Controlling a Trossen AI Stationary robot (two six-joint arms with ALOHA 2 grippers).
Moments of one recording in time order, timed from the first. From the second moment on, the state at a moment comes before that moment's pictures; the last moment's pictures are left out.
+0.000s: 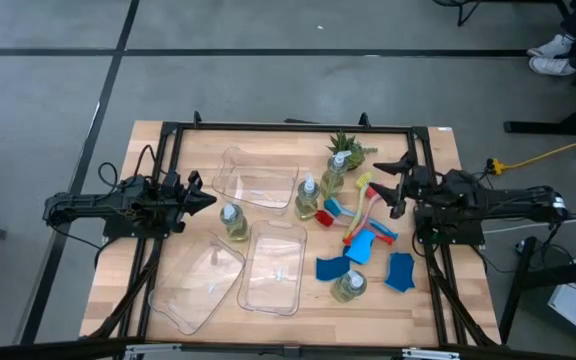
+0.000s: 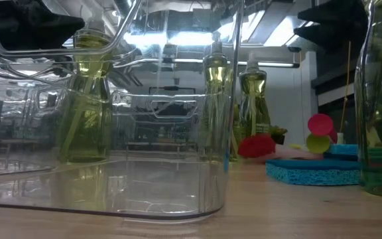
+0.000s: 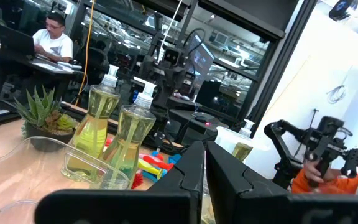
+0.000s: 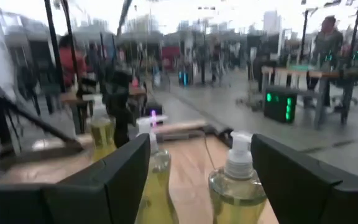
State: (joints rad) left arm 0.06 0.01 0.01 0.23 0.08 -0.43; right arm 0.00 0.38 0.31 0.15 0.30 -0.01
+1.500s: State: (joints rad) left arm 0.06 0.01 0.01 0.23 0.08 -0.43; right arm -0.13 1.21 0.83 0.08 0.00 0.03
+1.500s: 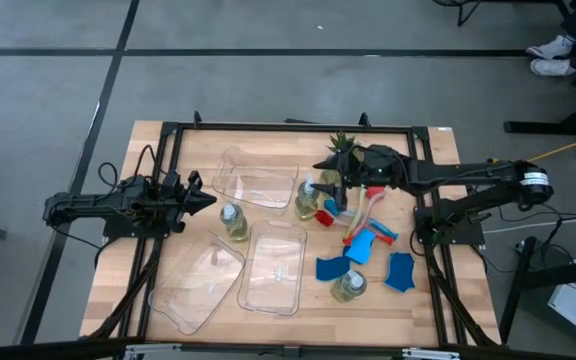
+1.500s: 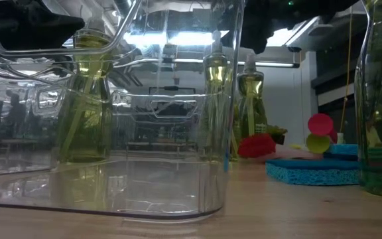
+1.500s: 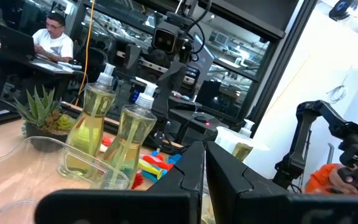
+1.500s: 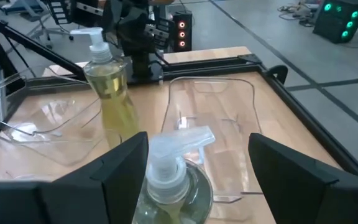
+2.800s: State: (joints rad) left arm 0.06 0.01 0.01 0.23 0.08 -0.43; right arm 0.02 1.19 0.95 -0.18 0.16 -0.06
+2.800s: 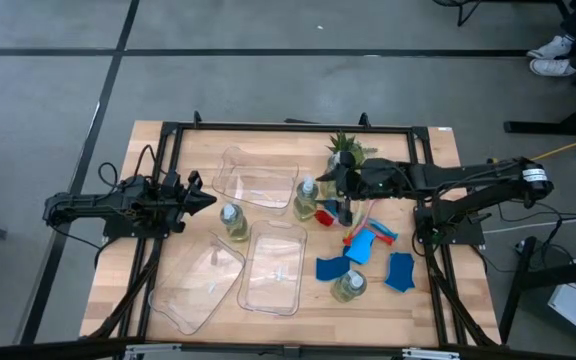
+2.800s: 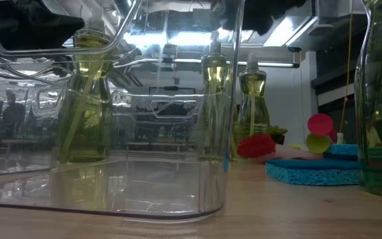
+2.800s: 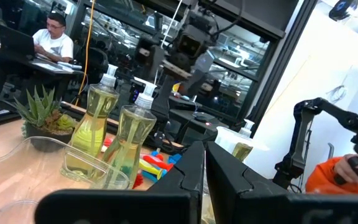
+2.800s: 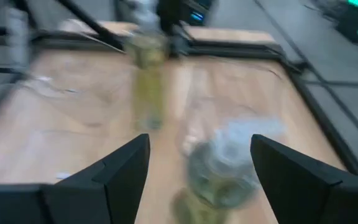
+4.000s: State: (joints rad) left arm 0.06 0.01 0.01 0.23 0.08 -0.43; right arm 0.00 1.33 0.88 0.06 0.28 0.03
